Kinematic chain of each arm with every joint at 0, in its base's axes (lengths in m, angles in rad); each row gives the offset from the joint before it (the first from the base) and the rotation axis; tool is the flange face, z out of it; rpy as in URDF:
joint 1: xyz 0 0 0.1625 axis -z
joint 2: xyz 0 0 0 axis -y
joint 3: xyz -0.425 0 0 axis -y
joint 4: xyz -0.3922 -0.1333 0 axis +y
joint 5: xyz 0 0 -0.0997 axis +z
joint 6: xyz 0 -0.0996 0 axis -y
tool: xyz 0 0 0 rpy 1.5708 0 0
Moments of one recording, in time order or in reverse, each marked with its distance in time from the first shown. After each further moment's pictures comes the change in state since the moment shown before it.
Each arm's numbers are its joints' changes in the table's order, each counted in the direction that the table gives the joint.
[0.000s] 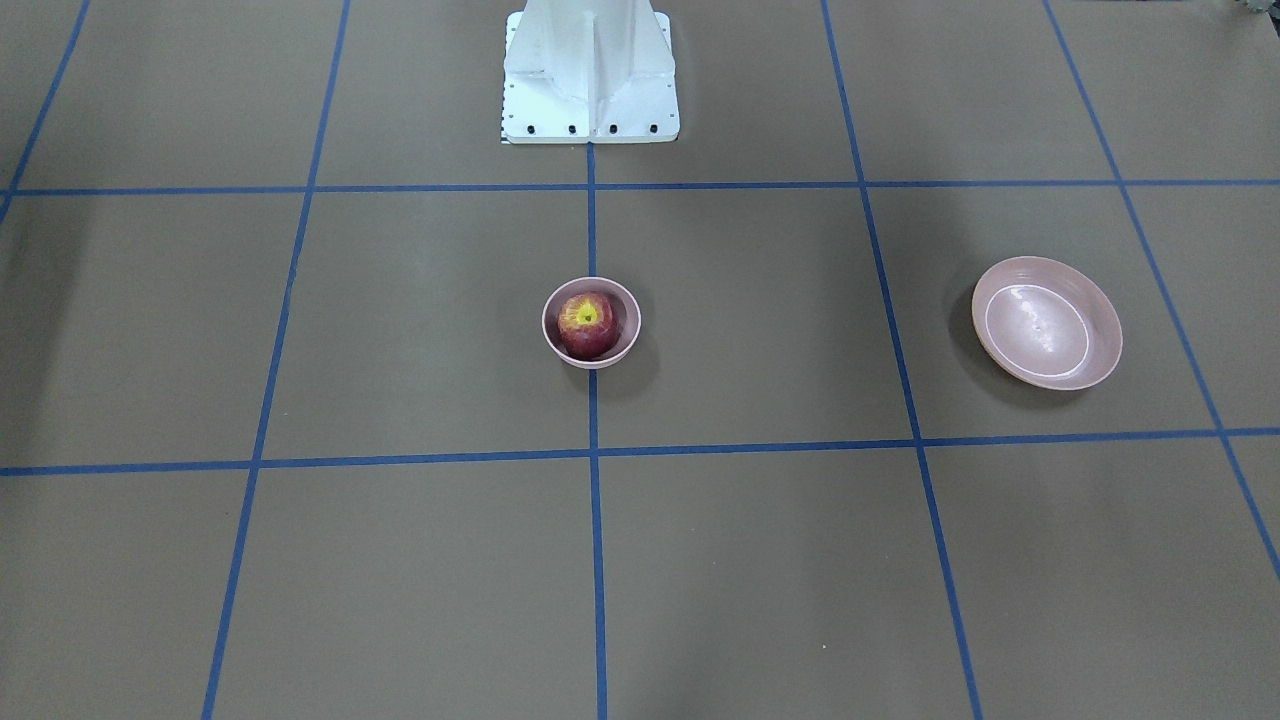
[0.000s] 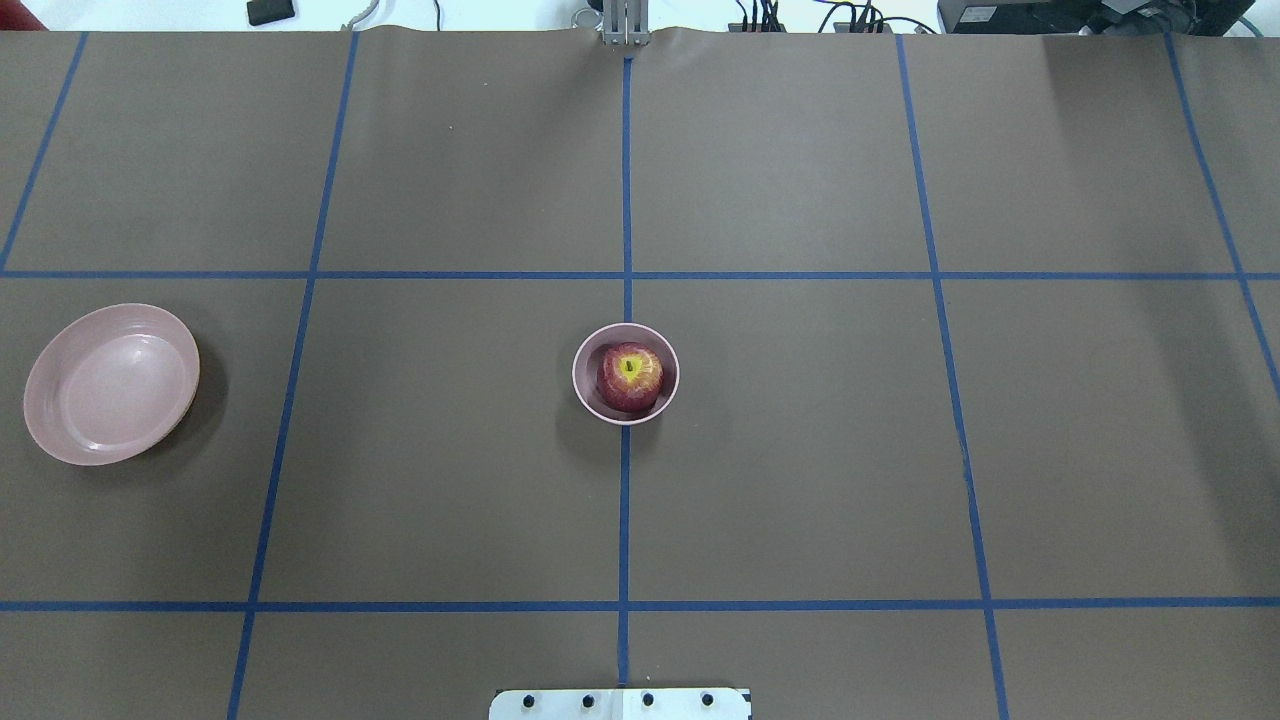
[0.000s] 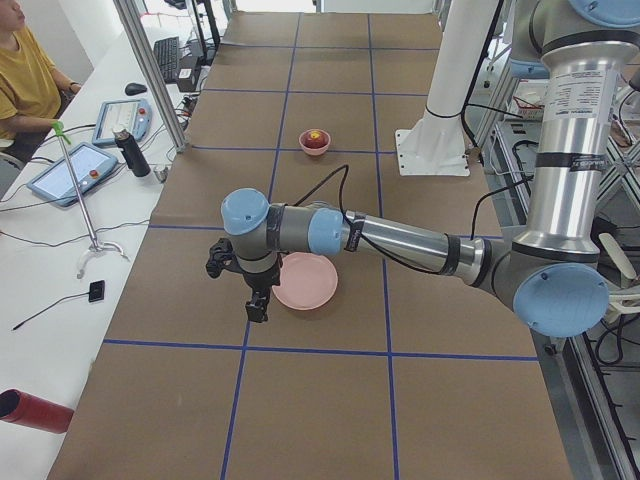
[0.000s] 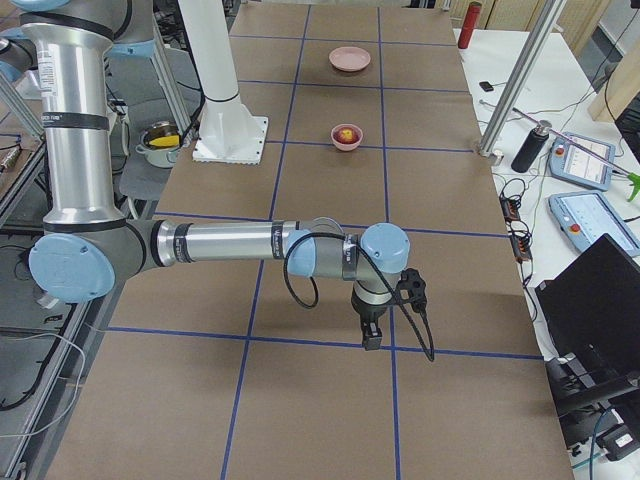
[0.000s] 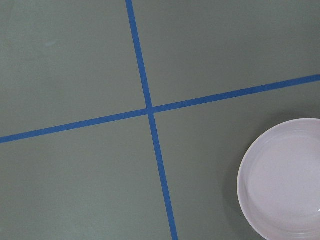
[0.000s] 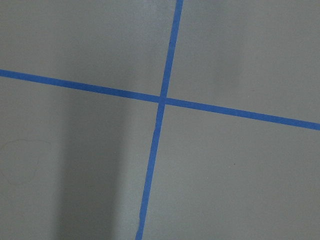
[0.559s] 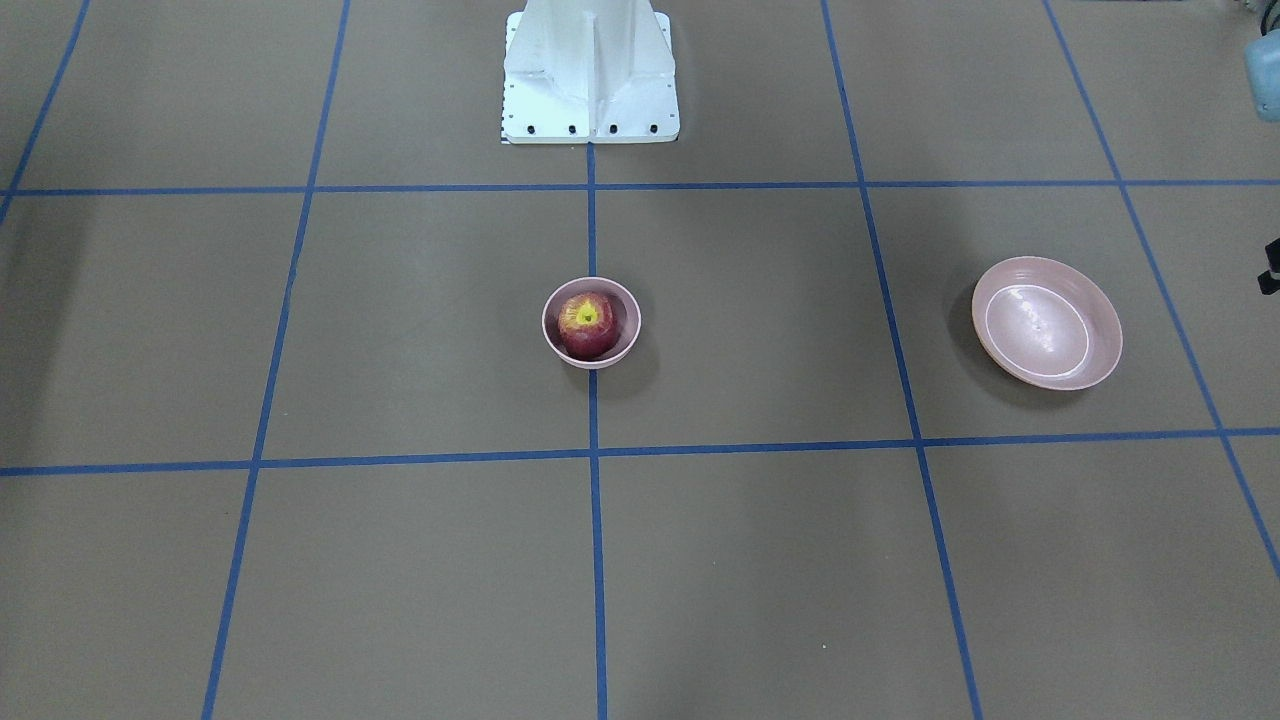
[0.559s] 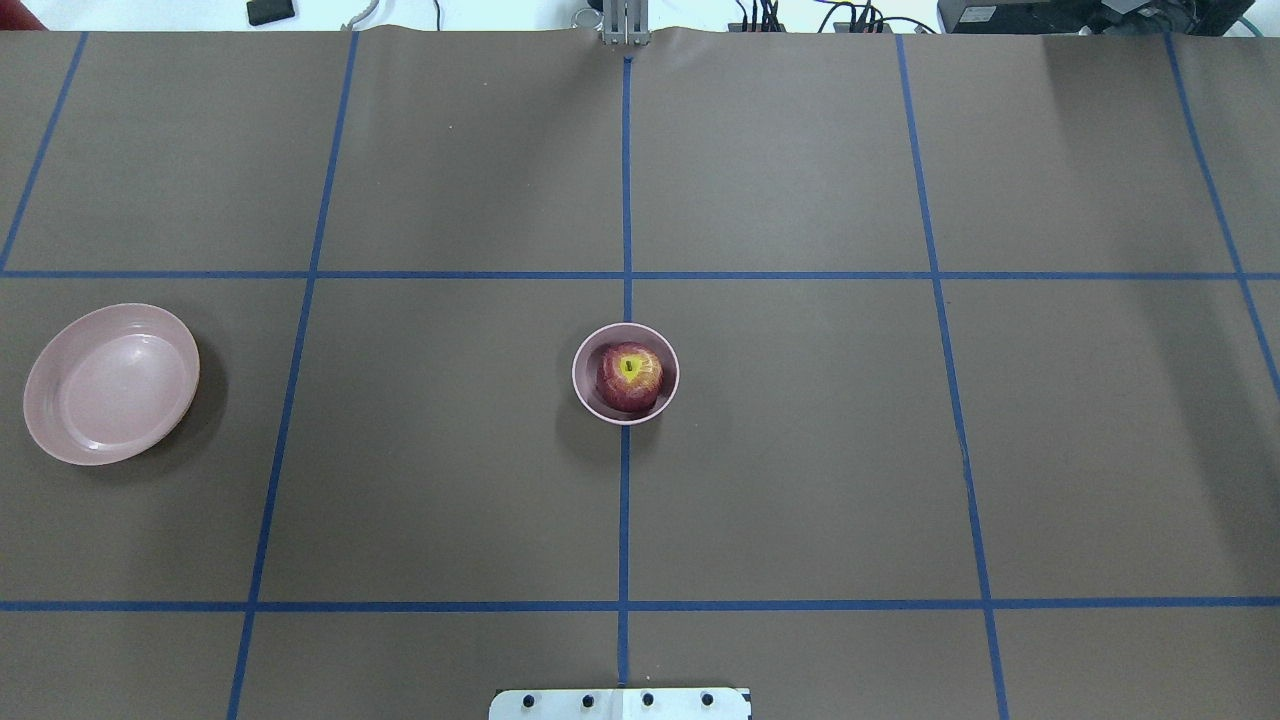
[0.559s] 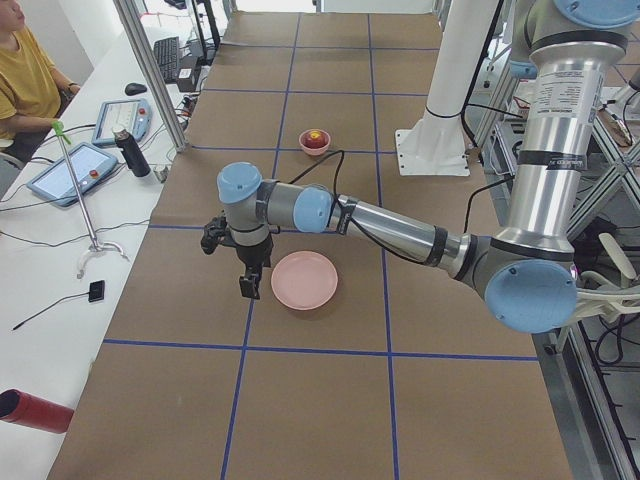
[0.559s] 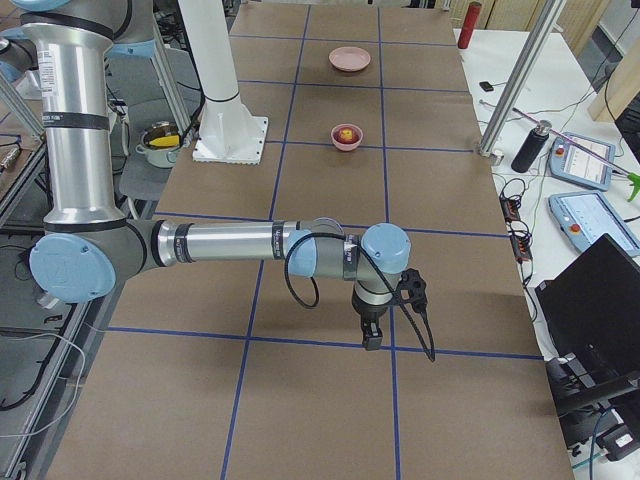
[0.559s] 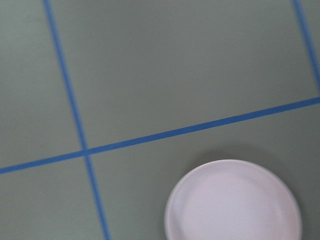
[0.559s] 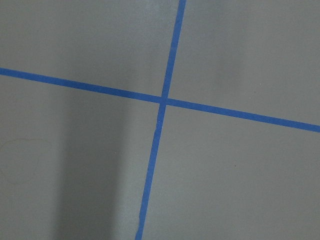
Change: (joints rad) left arm -0.066 -0.042 -0.012 0.000 -0.068 -0.126; right arm 0.001 0.002 -0.004 0.001 0.000 -0.002
